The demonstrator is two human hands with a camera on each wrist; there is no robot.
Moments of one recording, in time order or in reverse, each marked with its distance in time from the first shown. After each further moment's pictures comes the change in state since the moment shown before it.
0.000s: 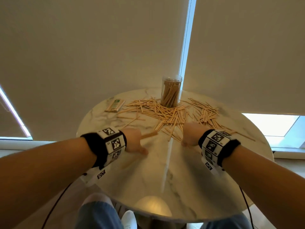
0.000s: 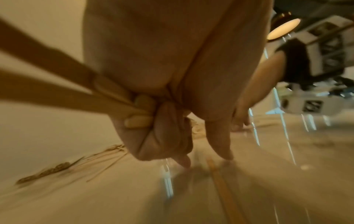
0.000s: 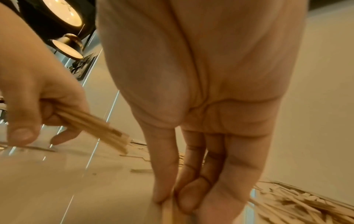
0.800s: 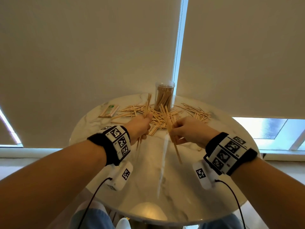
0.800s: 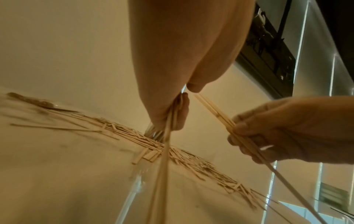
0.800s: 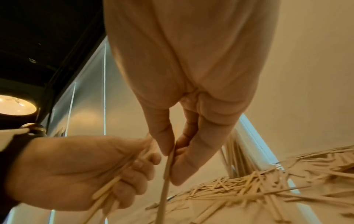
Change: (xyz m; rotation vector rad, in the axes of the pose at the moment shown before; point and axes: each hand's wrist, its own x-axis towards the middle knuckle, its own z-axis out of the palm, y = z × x) left_hand 0.031 0.034 -0.017 -1.442 0.288 0.080; right_hand -0.037 0.014 -0.020 1.088 0.048 -0.093
